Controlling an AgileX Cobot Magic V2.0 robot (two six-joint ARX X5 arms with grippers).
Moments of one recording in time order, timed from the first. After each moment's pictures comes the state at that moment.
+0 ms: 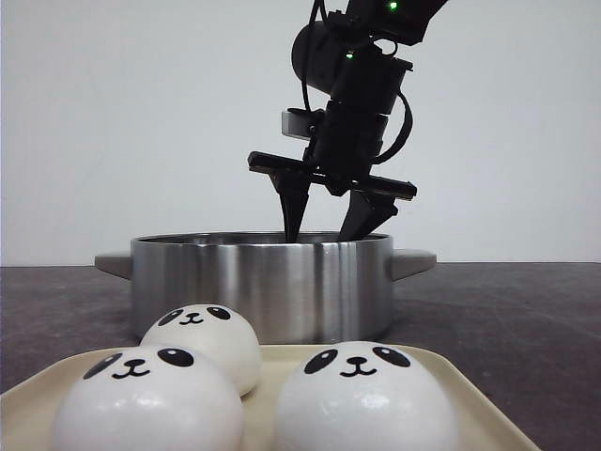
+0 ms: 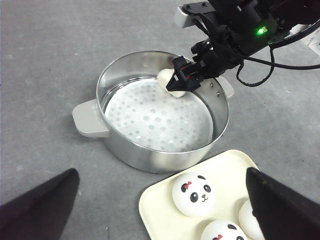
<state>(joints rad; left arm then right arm) -0.47 0.60 0.98 -0.89 0.13 -0.15 0.60 1.98 1.58 -0.61 -0.03 0.37</state>
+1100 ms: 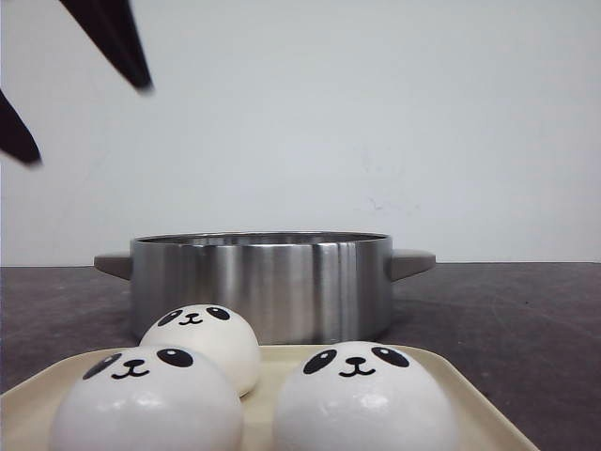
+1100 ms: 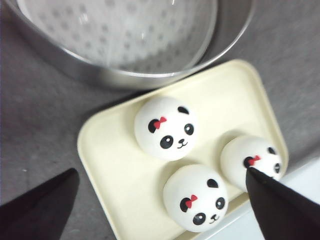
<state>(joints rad) -0.64 1.17 0.98 -0.86 0.21 -0.35 0.89 1.13 1.71 -0.91 0.46 0.18</state>
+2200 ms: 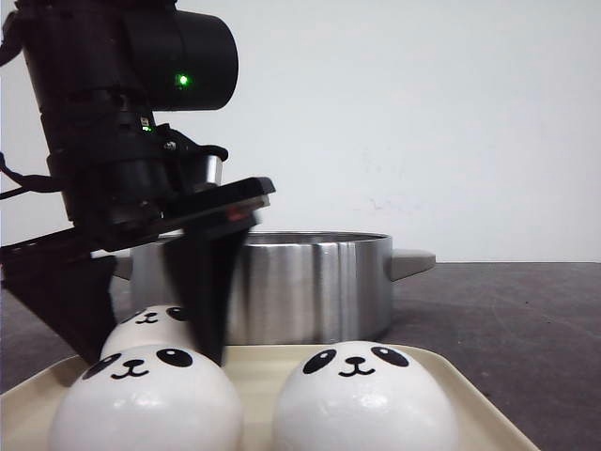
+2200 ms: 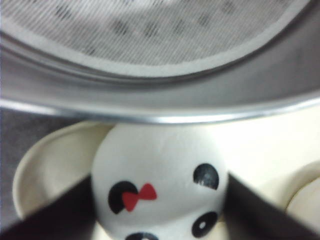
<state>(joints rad) -0.74 1.60 0.98 -0.68 0.13 -0.47 0.89 0.98 1.71 -1.11 0.47 0.24</state>
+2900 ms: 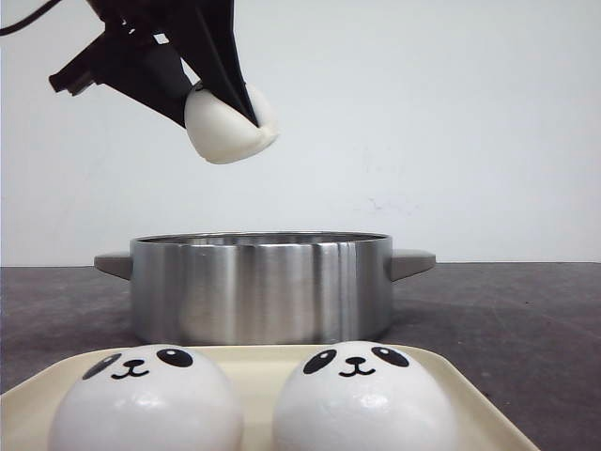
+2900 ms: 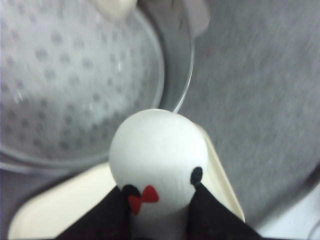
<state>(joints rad) -0.71 1.34 1.13 -0.63 0.13 -0.42 0.89 0.96 1.71 -1.12 0.47 0.24</state>
